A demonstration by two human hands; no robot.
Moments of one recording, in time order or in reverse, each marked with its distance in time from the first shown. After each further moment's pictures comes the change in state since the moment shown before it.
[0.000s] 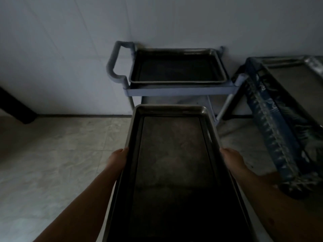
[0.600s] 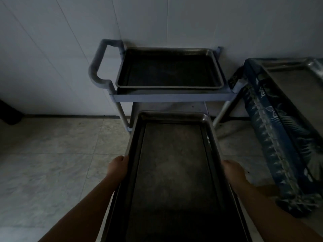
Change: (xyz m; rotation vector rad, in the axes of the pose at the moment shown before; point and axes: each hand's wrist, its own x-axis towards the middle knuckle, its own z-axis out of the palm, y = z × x) left_hand 0.064 0.030 0.067 0.190 0.001 0.021; right_hand 0.076 0.021 -0.009 -0.076 -0.040 0.072
